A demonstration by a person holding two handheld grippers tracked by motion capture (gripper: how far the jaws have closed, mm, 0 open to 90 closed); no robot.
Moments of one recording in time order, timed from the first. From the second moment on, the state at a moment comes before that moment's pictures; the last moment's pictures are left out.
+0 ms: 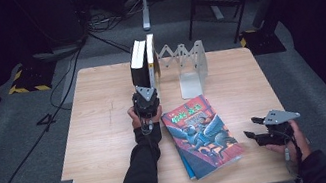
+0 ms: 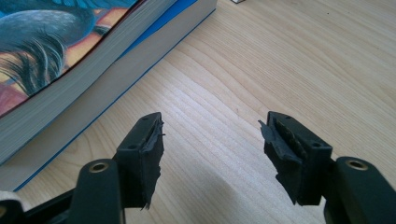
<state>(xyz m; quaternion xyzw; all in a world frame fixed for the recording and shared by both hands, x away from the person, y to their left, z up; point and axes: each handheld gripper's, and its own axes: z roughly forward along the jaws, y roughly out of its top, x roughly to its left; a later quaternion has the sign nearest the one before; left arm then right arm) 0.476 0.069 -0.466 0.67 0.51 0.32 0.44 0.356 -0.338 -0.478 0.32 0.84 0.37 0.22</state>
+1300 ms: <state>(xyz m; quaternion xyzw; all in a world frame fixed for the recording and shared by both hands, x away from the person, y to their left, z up) 0.413 0.085 -0.456 0.80 0.36 0.26 0.41 0.347 -0.329 -0.470 0.29 0.85 0.38 0.21</state>
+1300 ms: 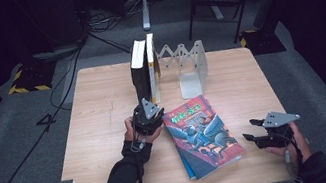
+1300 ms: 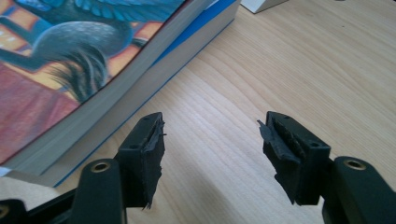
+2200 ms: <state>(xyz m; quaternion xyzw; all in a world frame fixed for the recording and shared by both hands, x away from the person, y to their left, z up) 0.320 0.117 -0.485 0.90 0.24 0.12 0.36 0.302 -0.325 -0.446 0.27 0.84 0.45 0.15</state>
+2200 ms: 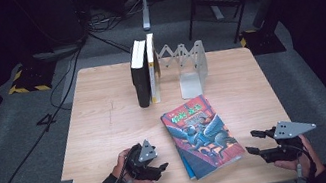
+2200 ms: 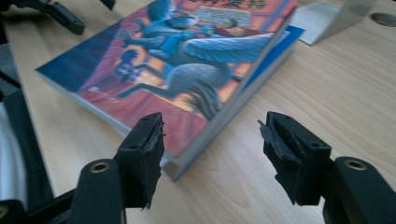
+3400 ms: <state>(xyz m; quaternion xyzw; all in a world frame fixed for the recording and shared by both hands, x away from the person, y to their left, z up) 0.407 0.098 -0.489 0.87 0.29 0.19 0.35 0.296 -0.282 -0.463 0.19 0.89 0.39 0.11</state>
